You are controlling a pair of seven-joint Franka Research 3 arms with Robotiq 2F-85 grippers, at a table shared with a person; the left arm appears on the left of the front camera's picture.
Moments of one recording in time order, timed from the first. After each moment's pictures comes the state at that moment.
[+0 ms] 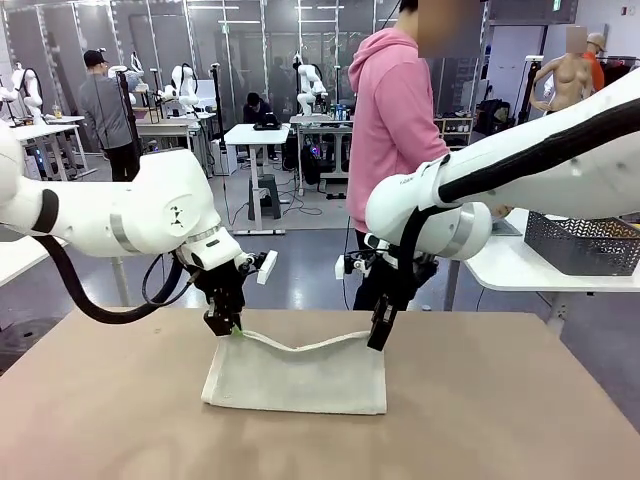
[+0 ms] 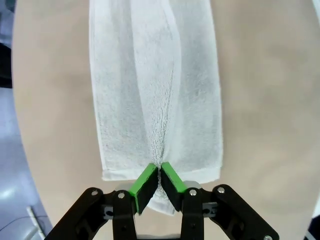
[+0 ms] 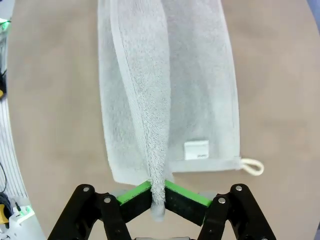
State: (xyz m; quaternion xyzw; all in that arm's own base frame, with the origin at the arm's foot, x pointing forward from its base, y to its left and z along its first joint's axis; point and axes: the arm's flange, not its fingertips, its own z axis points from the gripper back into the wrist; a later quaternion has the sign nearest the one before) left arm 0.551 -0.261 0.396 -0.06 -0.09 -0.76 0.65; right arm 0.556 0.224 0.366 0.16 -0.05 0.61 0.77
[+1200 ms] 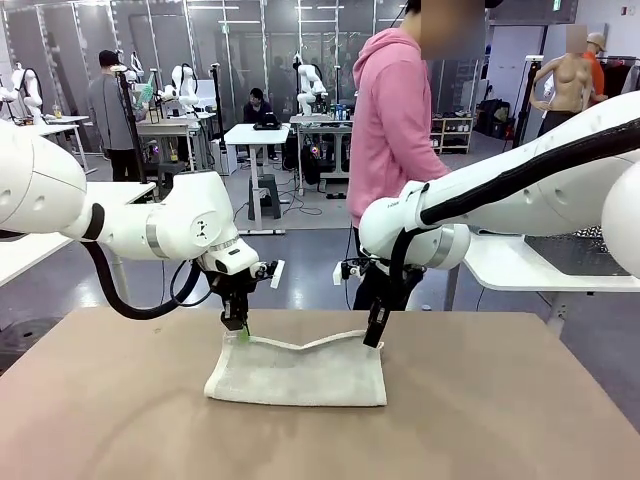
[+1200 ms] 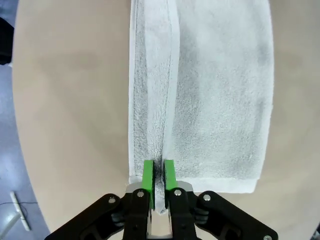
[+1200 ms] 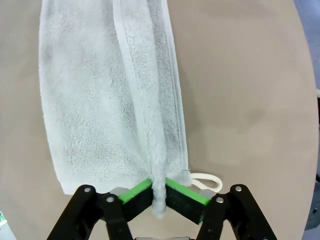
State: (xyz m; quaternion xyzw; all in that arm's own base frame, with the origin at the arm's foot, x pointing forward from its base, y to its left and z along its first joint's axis) left arm 0.613 -0.267 0.353 -0.06 -0.06 -0.72 0.69; right arm 0.612 0.219 0.325 0.14 -0.06 0.60 0.78
